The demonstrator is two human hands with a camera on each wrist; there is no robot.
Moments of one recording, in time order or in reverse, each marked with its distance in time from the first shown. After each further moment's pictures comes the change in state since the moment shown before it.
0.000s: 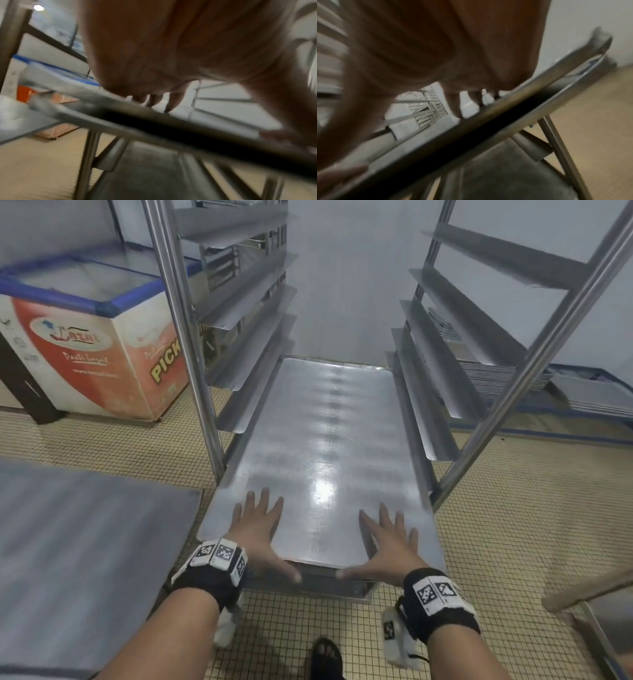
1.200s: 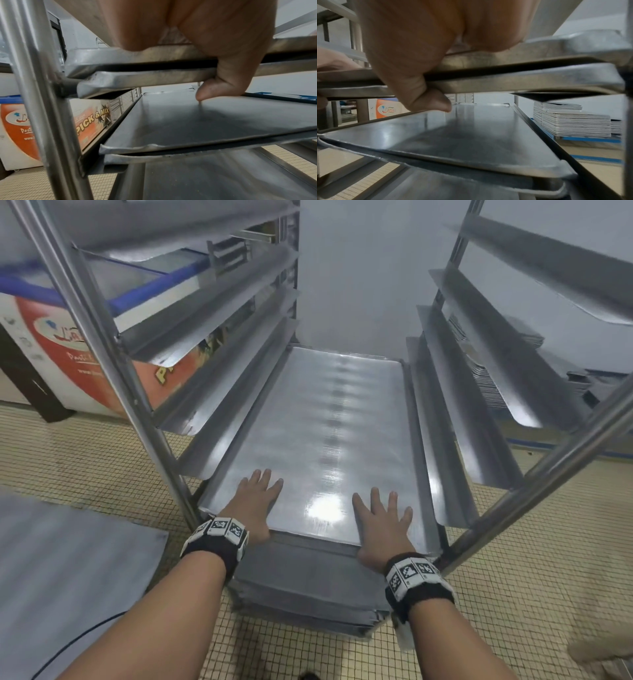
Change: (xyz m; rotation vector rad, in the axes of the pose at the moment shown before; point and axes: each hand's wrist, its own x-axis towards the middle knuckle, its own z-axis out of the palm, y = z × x) left_hand 0.149 0.012 -0.079 0.287 0.142 -0.006; right_hand 0.159 0.008 -0.064 -0.430 0.161 -0.085
